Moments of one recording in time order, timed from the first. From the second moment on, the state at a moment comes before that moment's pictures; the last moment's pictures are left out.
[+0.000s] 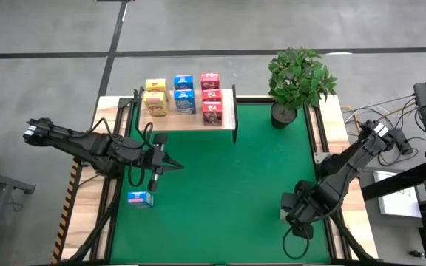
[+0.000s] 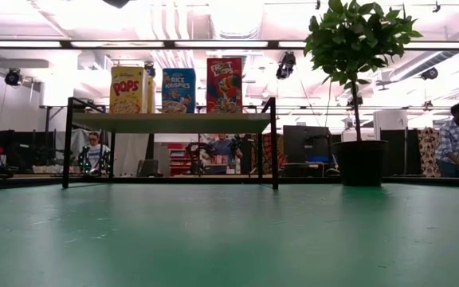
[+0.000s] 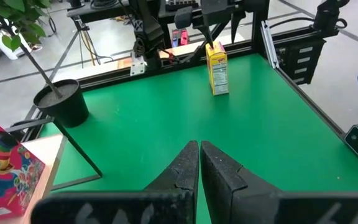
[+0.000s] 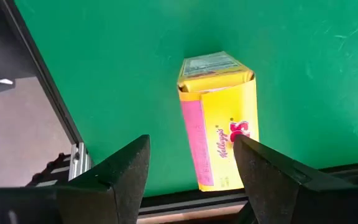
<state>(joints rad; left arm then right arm) -0.26 0.95 0.89 -0.31 -0.18 0.10 0.74 1.44 1.22 -1.22 -0.12 1.03</state>
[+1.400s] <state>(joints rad) -0.26 0.95 0.89 -0.31 -0.18 0.16 0.75 1.58 1.22 -1.25 -0.07 0.95</state>
